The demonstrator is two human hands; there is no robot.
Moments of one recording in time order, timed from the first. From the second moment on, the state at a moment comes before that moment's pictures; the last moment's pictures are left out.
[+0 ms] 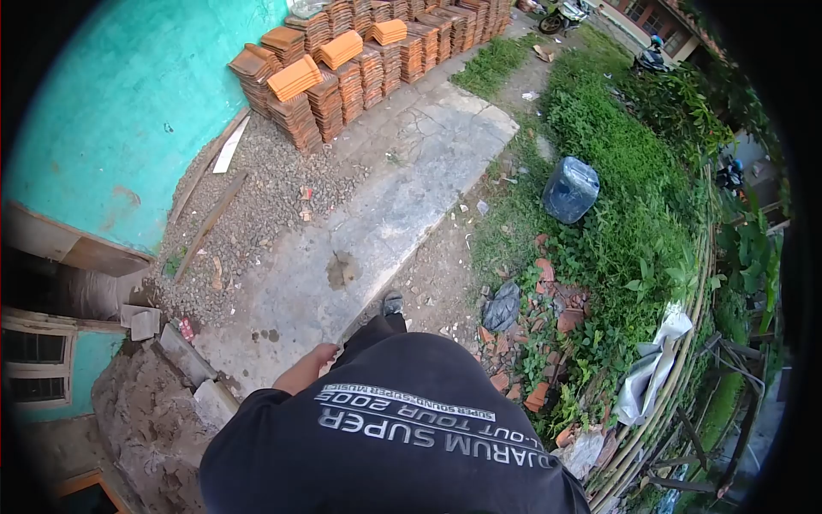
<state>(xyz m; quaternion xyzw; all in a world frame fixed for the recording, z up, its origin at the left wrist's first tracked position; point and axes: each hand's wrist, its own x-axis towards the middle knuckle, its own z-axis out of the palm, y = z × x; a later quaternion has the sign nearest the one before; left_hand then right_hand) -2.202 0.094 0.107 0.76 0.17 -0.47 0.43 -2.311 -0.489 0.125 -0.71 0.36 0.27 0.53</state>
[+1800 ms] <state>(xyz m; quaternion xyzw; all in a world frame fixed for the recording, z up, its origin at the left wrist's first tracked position) -1.649 -0.095 0.084 0.88 -0.04 -0.41 0.23 -1.621 -0.696 0.209 -0.66 0.45 0.27 0.53</state>
